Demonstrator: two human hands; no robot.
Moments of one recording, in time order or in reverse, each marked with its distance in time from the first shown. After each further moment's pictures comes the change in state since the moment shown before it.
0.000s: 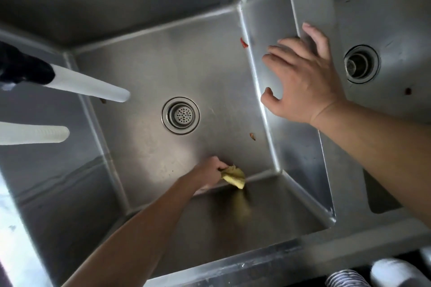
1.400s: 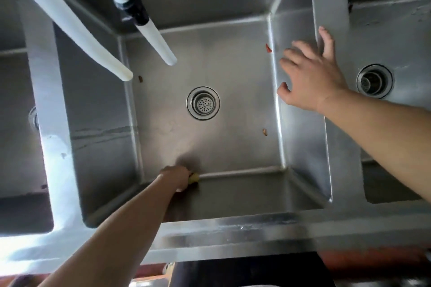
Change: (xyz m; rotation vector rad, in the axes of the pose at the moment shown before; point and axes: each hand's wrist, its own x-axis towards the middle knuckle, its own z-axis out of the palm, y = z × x) left_hand -0.103 -0.071 0.015 0.425 -0.037 -0.399; right_hand -0.002 -0.007 -0.003 -0.105 -0.136 -0.132
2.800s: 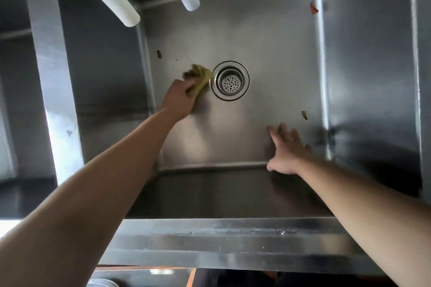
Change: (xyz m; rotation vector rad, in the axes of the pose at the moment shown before) left_hand 0.055 -0.068 -0.098 -0.672 0.899 0.089; right_hand -0.084 -0.187 0.133 0.739 -0.963 0.390
